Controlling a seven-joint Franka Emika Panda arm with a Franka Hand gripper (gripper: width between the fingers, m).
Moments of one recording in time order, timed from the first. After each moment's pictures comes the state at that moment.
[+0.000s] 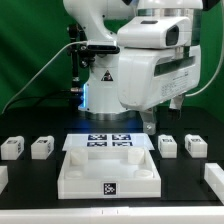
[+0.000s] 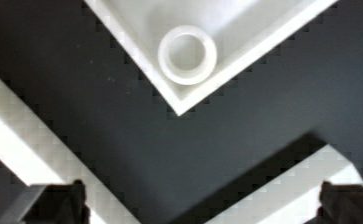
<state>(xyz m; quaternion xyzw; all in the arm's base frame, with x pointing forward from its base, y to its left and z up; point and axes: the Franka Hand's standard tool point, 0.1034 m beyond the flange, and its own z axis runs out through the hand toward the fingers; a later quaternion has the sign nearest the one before) 0.564 0.056 0.114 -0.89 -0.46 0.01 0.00</state>
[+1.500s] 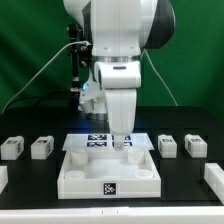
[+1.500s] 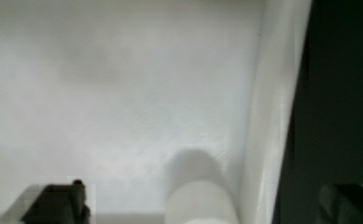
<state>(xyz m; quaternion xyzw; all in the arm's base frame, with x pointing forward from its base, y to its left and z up) 0.436 -0.005 0.037 -0.70 -0.72 0.00 0.01</state>
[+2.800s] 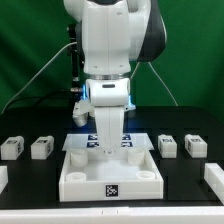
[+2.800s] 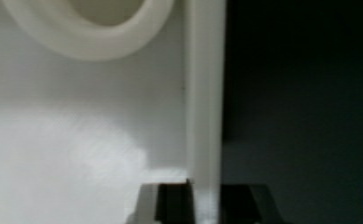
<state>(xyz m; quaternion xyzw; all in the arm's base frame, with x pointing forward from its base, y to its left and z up) 0.418 -0.019 0.016 -0.71 -0.70 0.01 0.03</state>
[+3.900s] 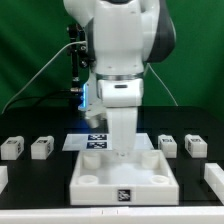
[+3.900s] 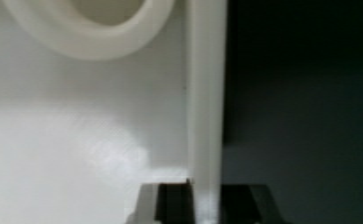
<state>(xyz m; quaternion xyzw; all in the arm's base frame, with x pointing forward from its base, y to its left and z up) 0.443 0.018 0.015 -0.73 -0.69 -0.01 0.02</state>
